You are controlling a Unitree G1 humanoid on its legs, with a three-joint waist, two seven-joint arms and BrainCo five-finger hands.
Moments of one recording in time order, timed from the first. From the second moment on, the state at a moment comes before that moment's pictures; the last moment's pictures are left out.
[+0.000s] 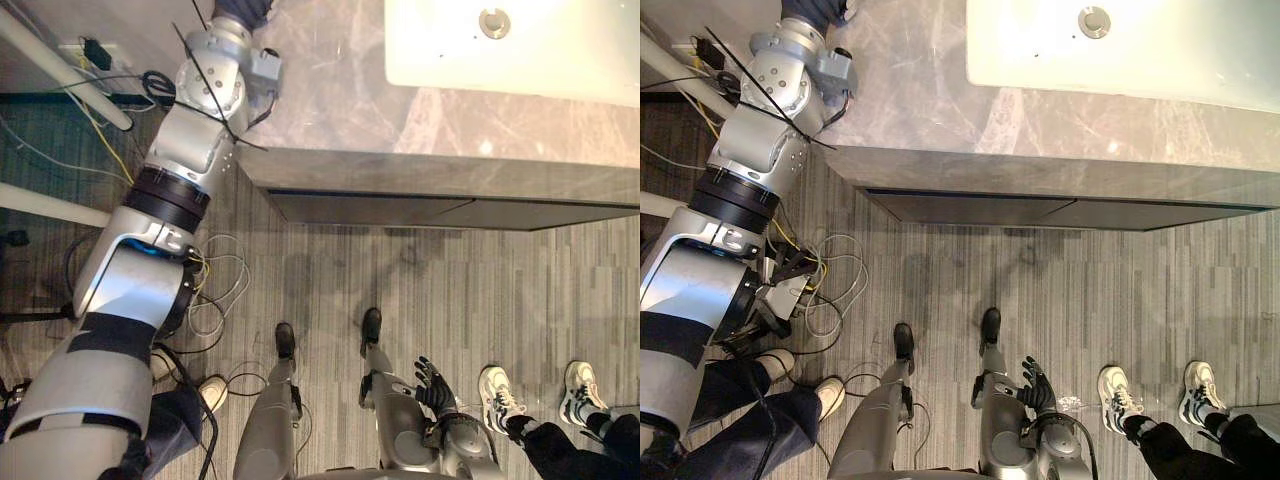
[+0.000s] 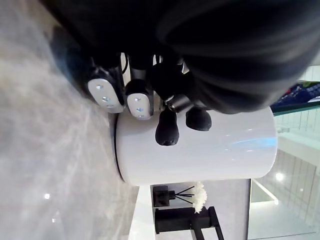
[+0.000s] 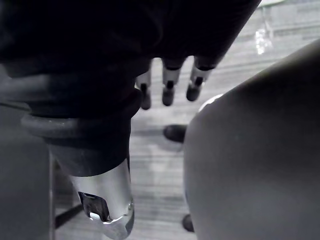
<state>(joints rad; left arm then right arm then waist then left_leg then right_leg) -1.32 0.53 -0.42 0.60 -0.54 -0.13 0.18 0.14 -0.08 0.08 0.64 0.15 -0.13 -0.04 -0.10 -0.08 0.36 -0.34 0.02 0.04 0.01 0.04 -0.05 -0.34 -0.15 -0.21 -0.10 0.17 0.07</state>
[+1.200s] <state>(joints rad) -1.24 0.37 -0.50 0.55 -0.46 -0.15 0.18 0.14 -0.09 0.08 0.66 0.15 -0.13 -0.03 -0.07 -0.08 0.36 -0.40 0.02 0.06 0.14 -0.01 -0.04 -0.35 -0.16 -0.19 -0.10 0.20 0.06</state>
